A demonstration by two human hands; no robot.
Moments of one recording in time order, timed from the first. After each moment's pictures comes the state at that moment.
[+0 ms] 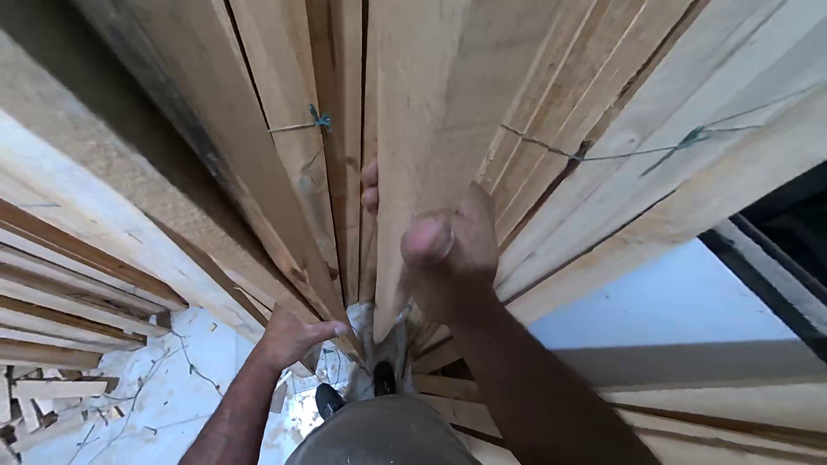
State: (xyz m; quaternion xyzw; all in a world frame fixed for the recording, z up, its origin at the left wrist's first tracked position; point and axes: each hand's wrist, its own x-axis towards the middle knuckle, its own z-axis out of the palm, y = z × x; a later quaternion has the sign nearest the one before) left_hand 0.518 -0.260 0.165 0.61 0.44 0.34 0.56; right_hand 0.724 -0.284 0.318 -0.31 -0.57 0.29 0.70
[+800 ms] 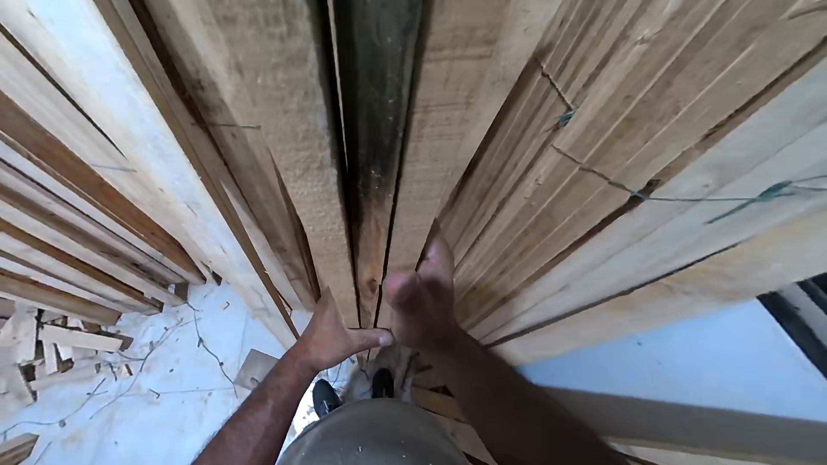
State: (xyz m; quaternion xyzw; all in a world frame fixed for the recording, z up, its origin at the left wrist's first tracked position) left_hand 0.528 -0.271 0.169 0.64 0.40 0.37 0.54; right_hand 0.670 -0.274 0.269 -0.28 -0.53 0.40 0.69
